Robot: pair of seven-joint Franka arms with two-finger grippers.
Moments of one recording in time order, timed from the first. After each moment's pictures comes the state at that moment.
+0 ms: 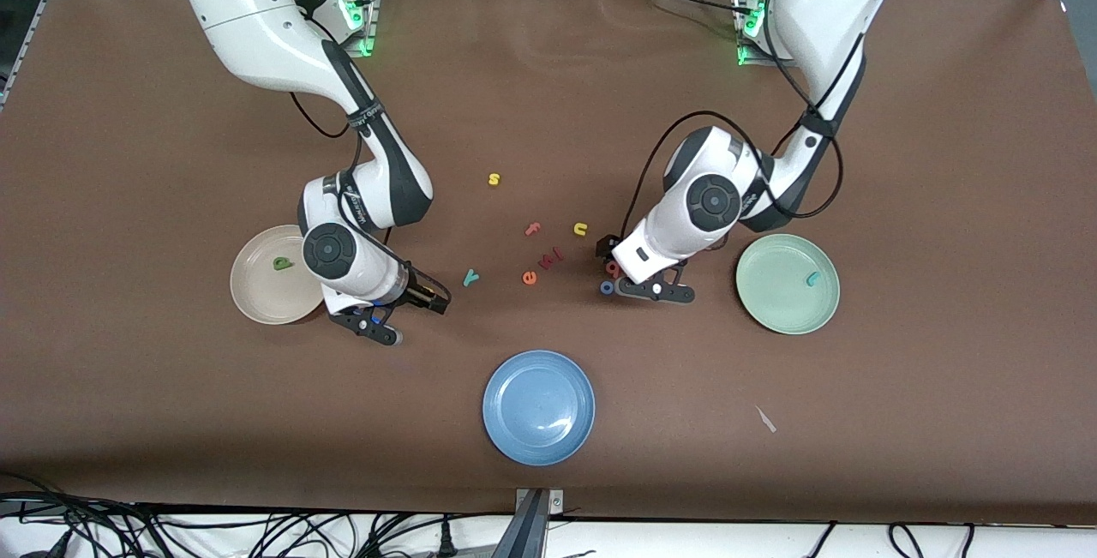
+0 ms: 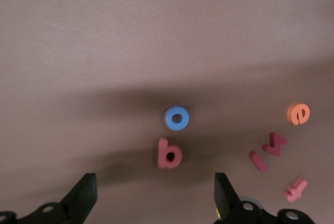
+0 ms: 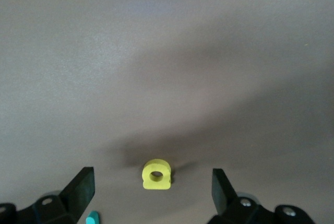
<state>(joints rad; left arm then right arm) -0.34 0.67 -0.22 -1.68 -0.10 2.37 -0.34 0.41 0.77 -0.02 -1.54 0.13 2.29 0.70</state>
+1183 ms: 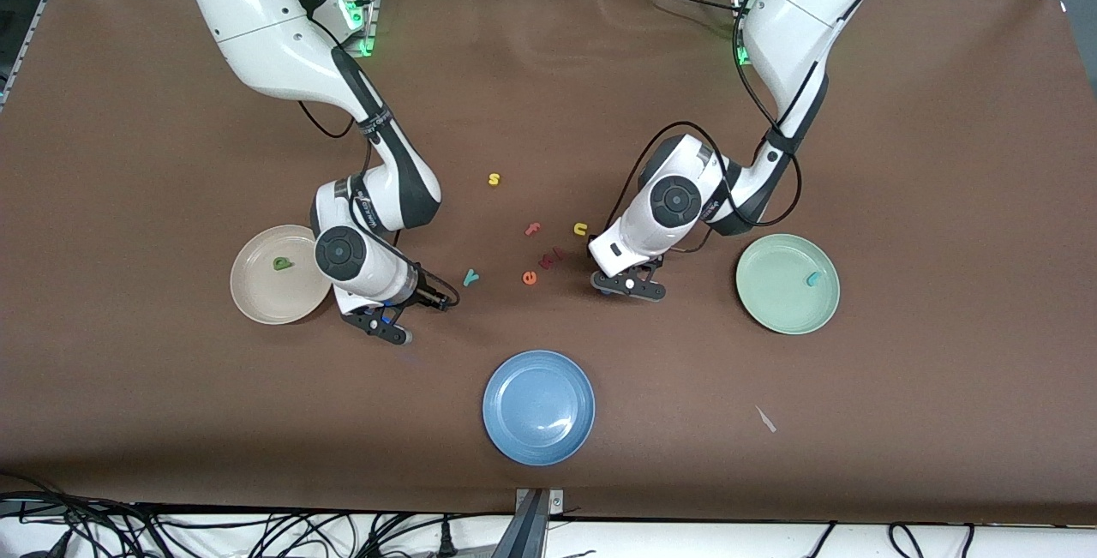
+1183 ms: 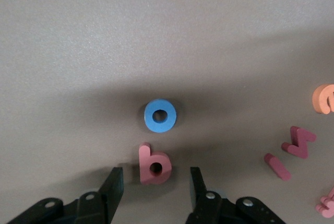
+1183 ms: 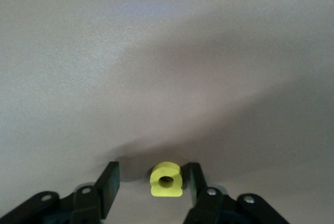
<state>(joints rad) -0.38 0.73 -0.21 -1.69 -0.02 2.44 -0.35 0.41 0.80 -0.01 -1.54 0.15 2.33 0.70</state>
